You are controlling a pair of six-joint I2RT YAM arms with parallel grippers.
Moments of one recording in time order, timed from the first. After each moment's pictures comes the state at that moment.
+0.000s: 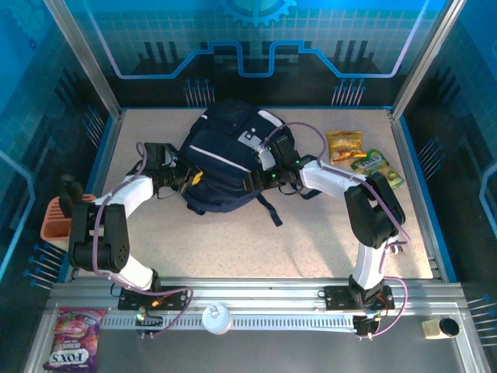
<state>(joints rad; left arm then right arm) 0.01 1.55 0.89 -0.20 0.61 -1.06 0.55 1.86 1.26 -0.33 -0.43 0.27</state>
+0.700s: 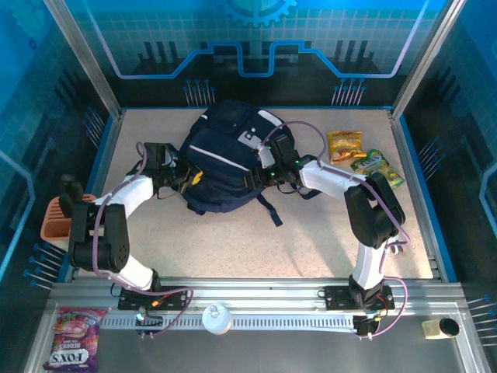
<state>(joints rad) 0.01 1.55 0.89 -0.20 0.61 -1.06 0.55 1.86 1.27 -0.30 -0.41 0.31</state>
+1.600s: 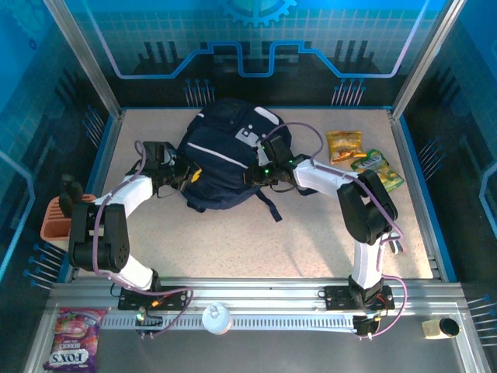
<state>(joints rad) 0.02 1.55 0.89 -0.16 0.60 -1.06 0.58 1.92 1.31 -0.27 -0.36 0.57</state>
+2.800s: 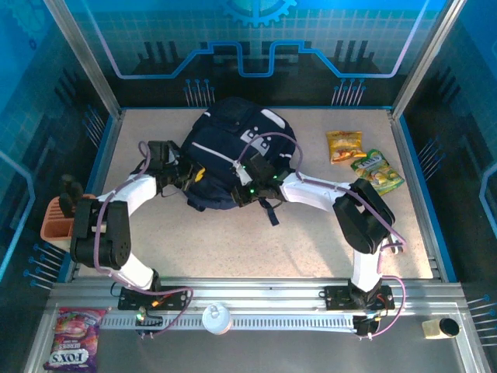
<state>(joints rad) -0.02 1.58 0.89 -0.12 0.58 -1.14 0.77 1.87 1.28 -0.33 -0.25 0.31</state>
